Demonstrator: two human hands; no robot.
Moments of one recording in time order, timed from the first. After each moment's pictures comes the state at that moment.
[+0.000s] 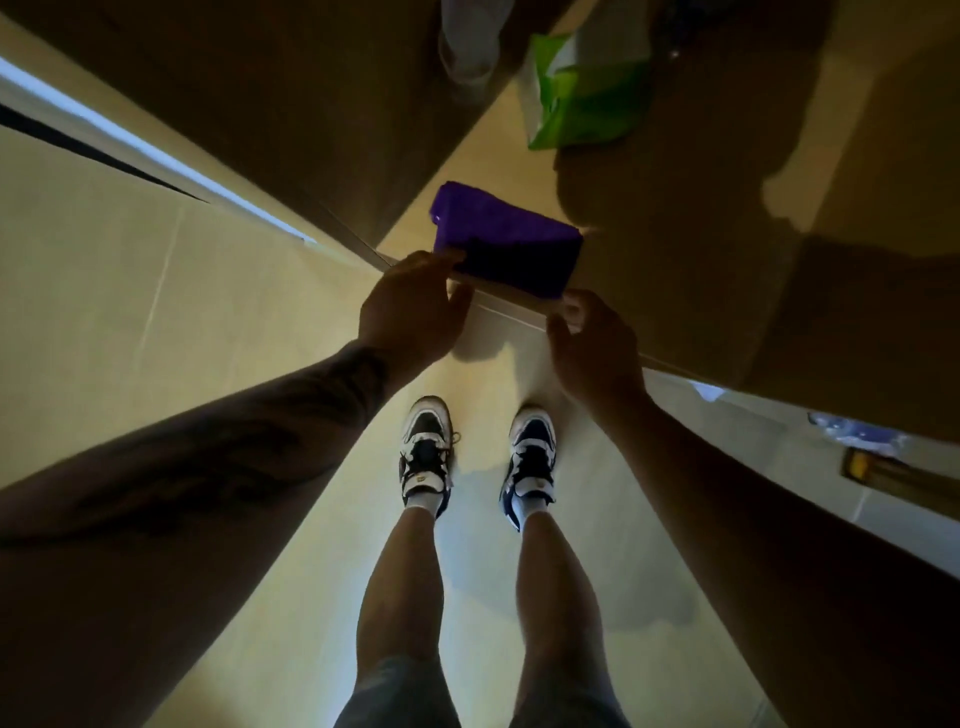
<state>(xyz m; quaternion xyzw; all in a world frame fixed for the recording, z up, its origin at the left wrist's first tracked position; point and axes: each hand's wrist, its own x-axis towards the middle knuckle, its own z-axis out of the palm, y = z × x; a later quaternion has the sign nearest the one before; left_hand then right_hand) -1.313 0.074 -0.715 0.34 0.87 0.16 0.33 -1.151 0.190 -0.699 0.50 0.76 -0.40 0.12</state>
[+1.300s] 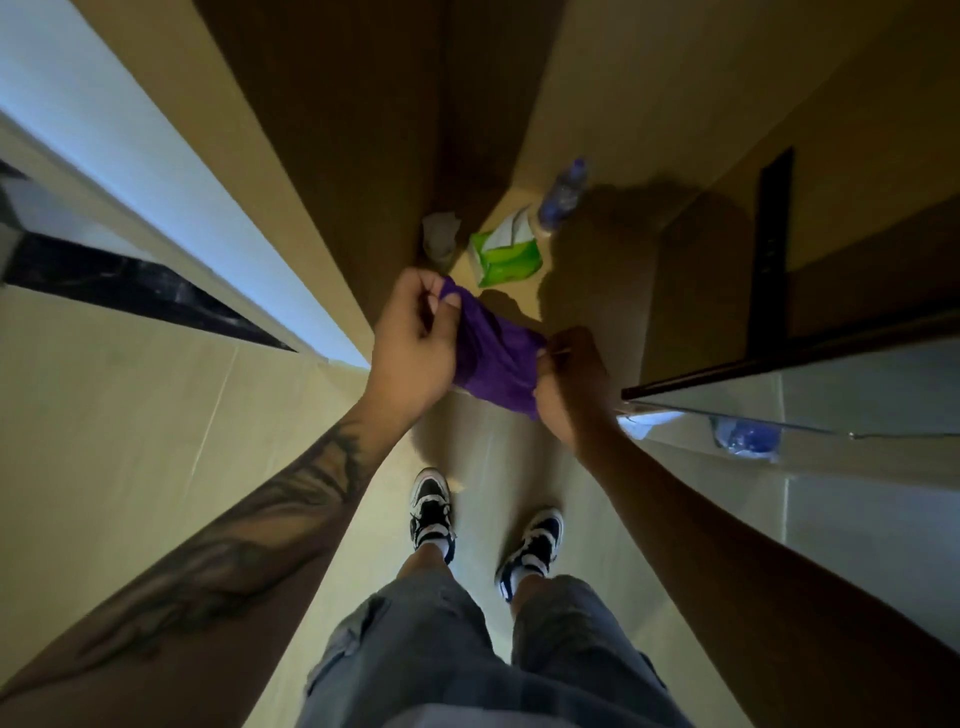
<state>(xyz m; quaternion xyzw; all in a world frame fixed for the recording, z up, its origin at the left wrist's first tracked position) -1.290 0.041 -0.430 0.24 0.72 0.59 0.28 -1.143 0.136 -0.450 0.58 0.69 -0.44 -0.08</state>
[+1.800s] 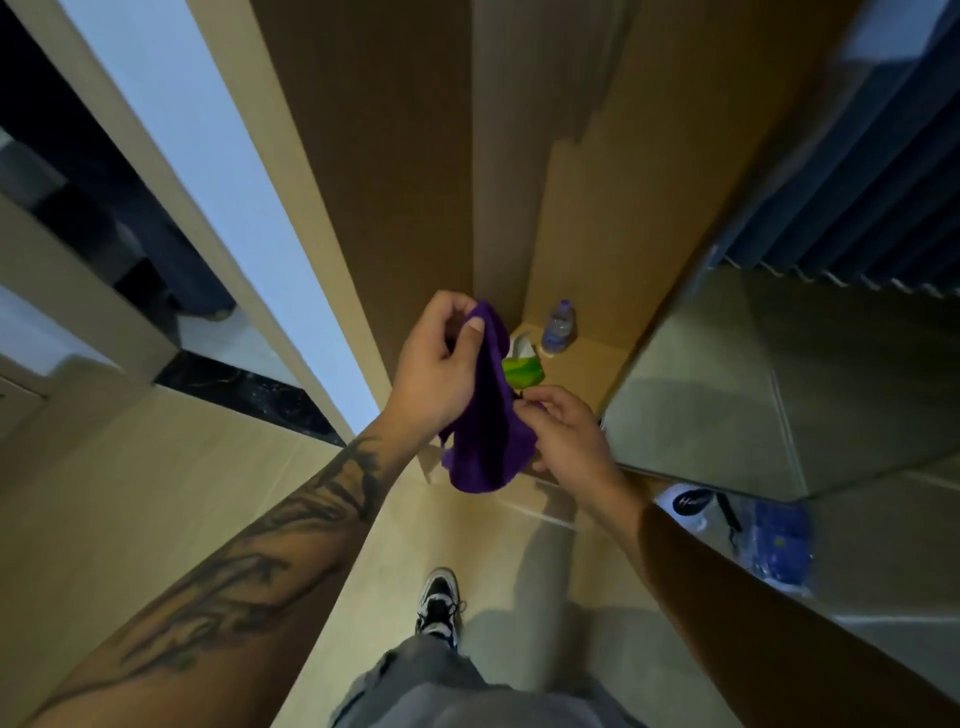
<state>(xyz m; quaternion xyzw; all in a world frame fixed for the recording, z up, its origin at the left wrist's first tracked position) -1.189 0.022 -0.257 0.35 0.72 0.58 0.14 -1.047 0.109 -0.304 0.42 0.64 -0.63 -0.12</state>
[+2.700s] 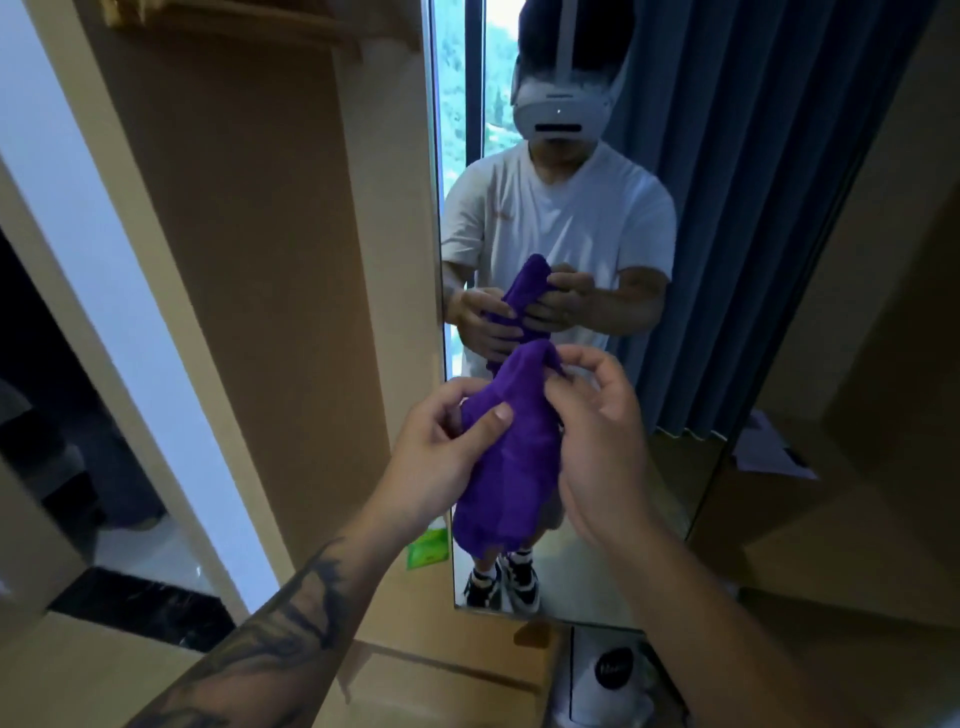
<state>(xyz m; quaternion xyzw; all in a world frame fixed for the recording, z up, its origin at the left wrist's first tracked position) -0.984 0.077 -0.087 0.42 0.51 0.69 0.28 -0.858 0.158 -0.060 0.18 0.56 -0.65 -0.48</state>
